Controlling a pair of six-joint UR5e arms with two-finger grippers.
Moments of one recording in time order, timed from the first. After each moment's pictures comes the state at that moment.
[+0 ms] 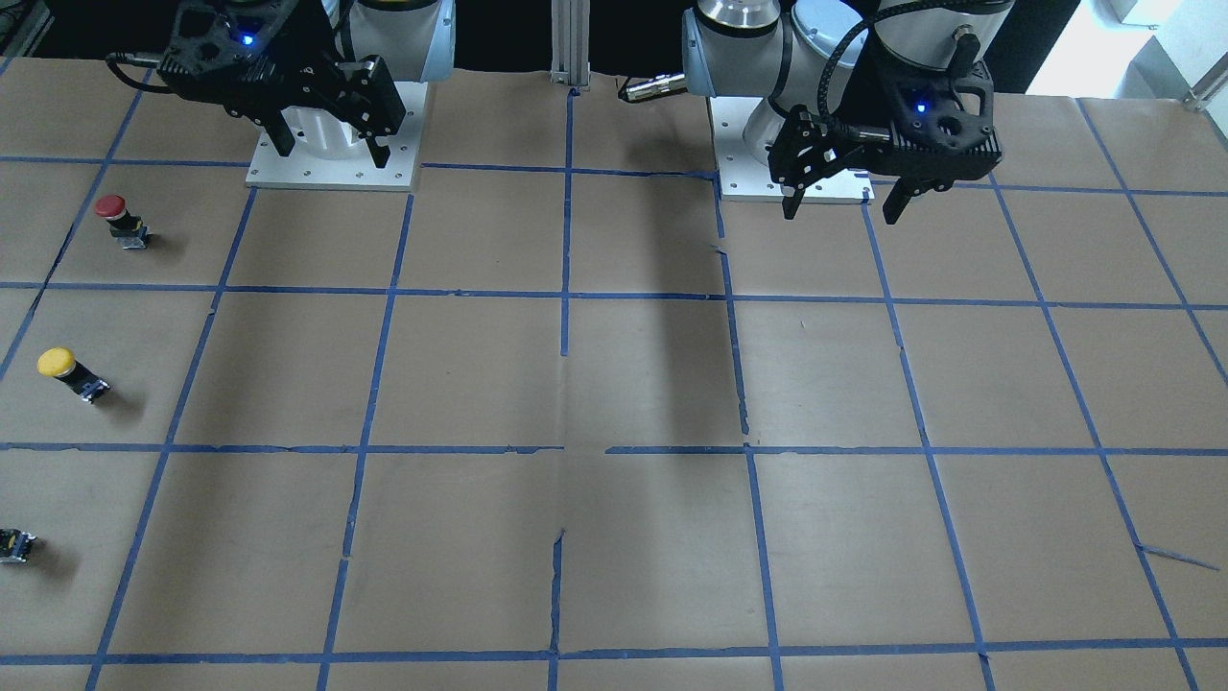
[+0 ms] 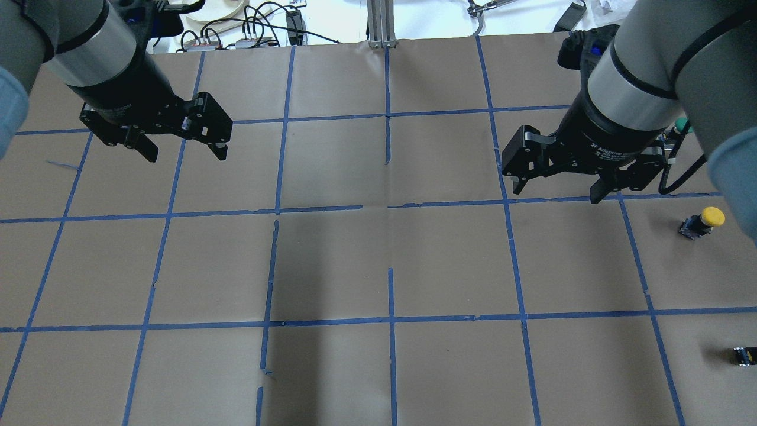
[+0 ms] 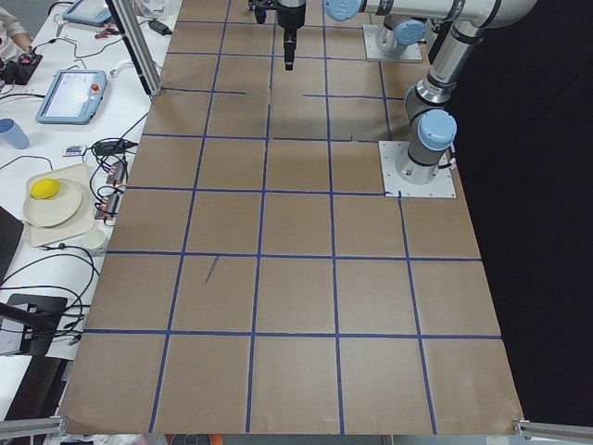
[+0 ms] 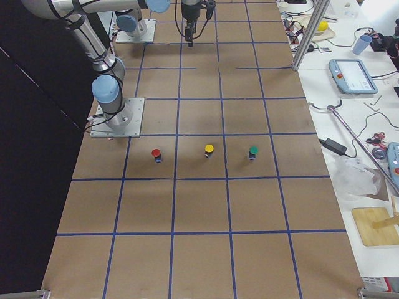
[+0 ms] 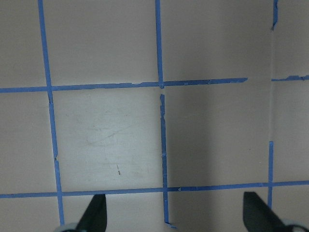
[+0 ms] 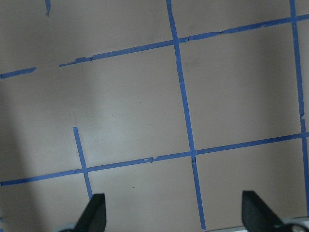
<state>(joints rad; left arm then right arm) -1.56 -1.49 -1.59 -1.60 1.56 0.04 1.61 -1.77 1.72 -1.53 -1.53 0.22</state>
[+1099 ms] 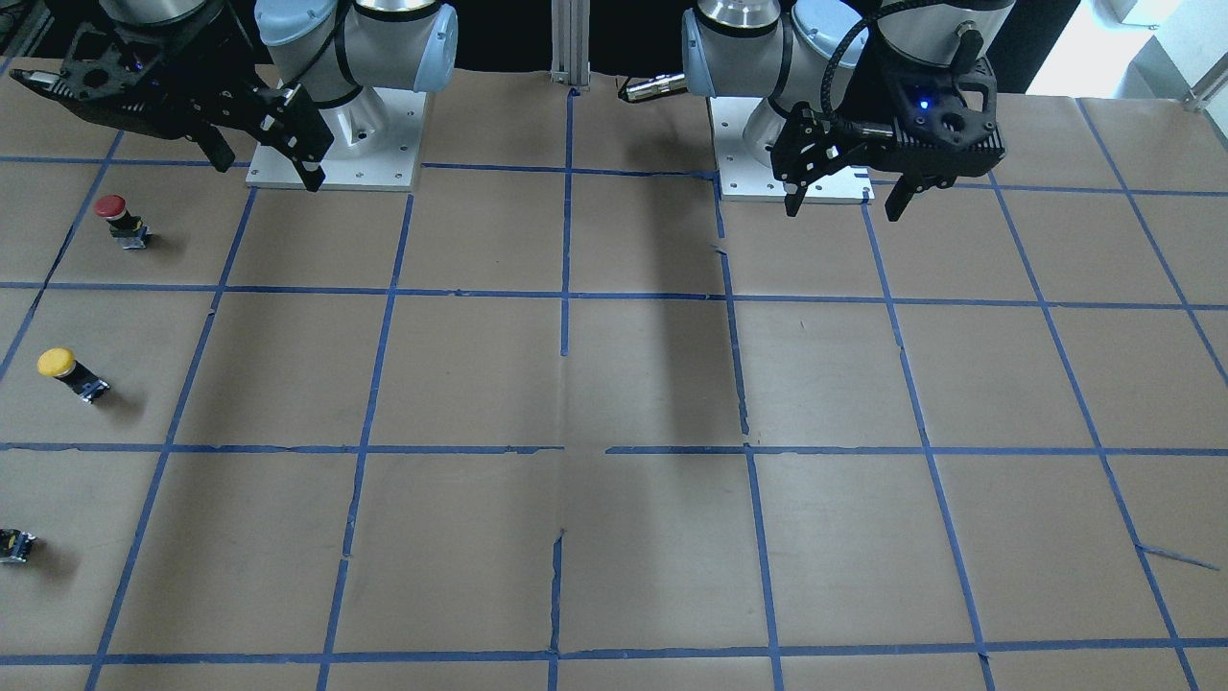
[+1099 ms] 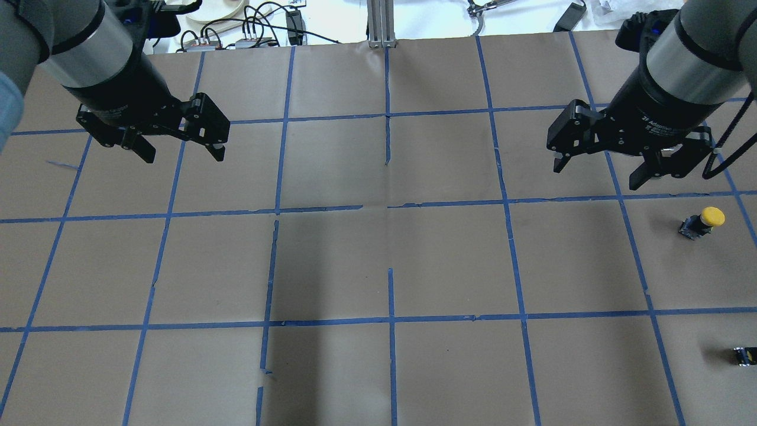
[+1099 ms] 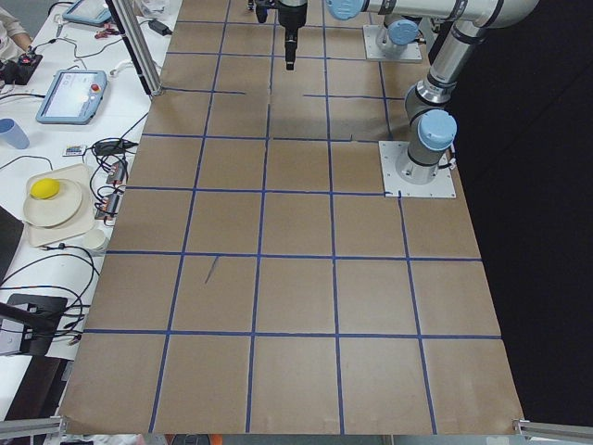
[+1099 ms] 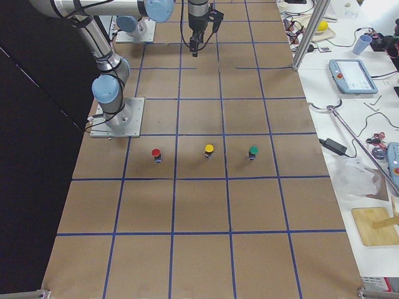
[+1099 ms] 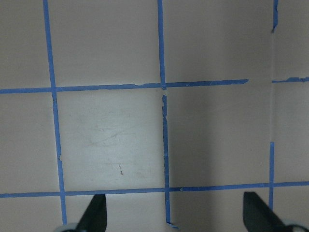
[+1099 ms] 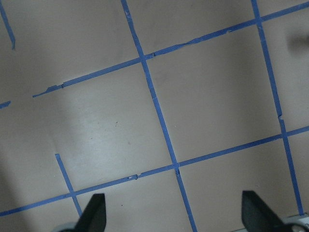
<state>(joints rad) -1.55 -1.48 -1.60 -1.60 1.56 0.04 1.50 -1.76 1.72 -1.52 -1.51 0.18</state>
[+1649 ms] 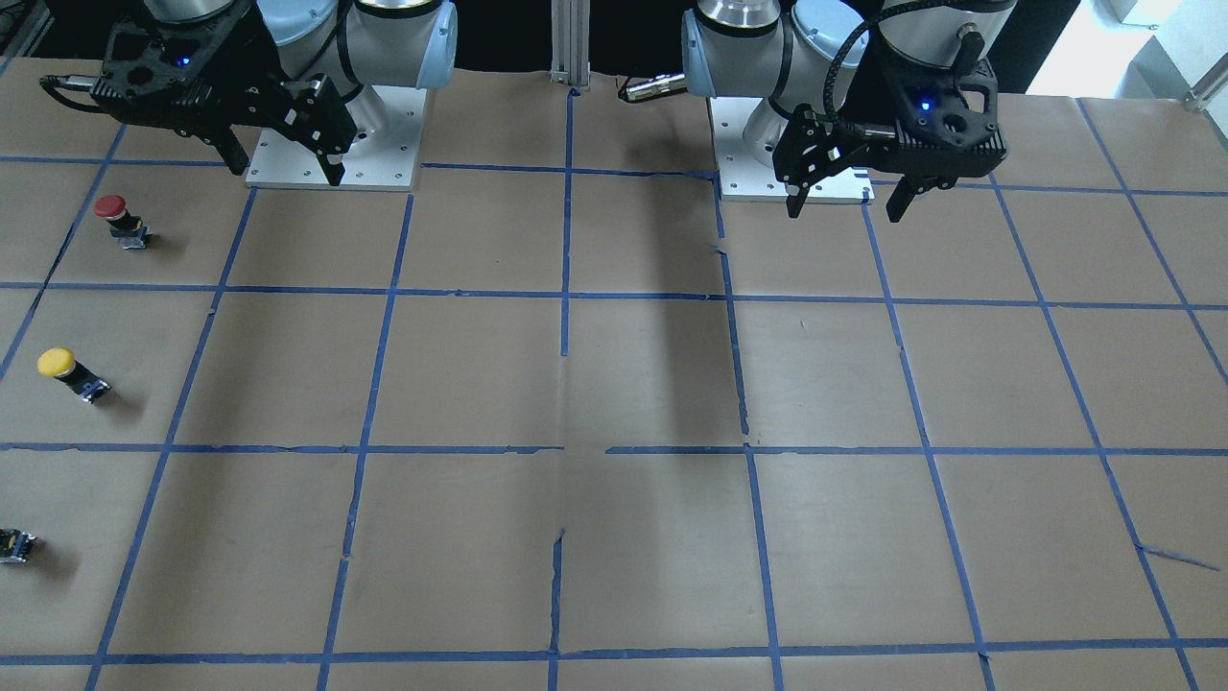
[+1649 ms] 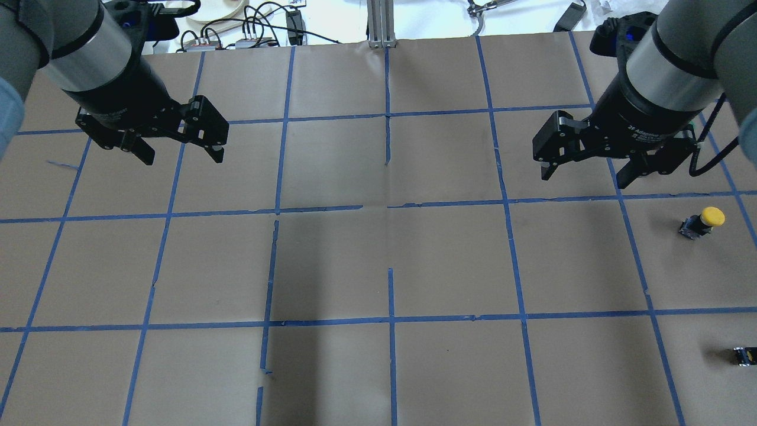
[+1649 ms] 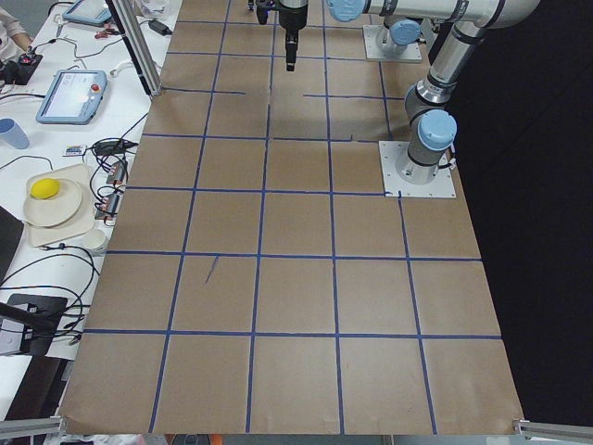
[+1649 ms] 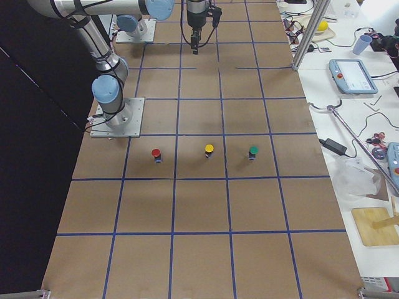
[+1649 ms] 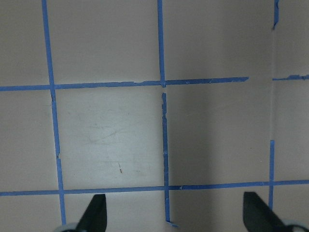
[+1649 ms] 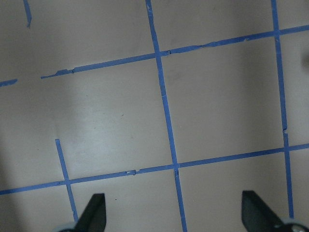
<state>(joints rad) -1.54 -1.48 -1.61 -1.59 1.56 0.04 1.53 -1.76 1.72 -1.54 -1.53 0.11</state>
